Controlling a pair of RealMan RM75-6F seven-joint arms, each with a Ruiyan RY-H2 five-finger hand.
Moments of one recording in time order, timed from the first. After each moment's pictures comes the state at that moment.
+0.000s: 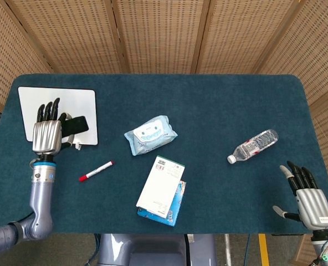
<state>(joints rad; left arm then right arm) -0.61 -1.43 -0.29 -1.56 0.94 1.34 0.59 0.08 -1.09 0.01 -1.65 -1.58 1.46 0.07</state>
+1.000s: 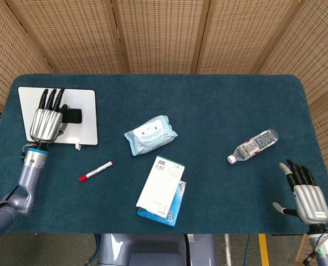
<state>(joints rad) -0.68 -1.67 -0.15 -0.66 1.35 1.23 0.11 0.10 -1.12 0.03 -1.64 -1.50 1.40 -0.01</state>
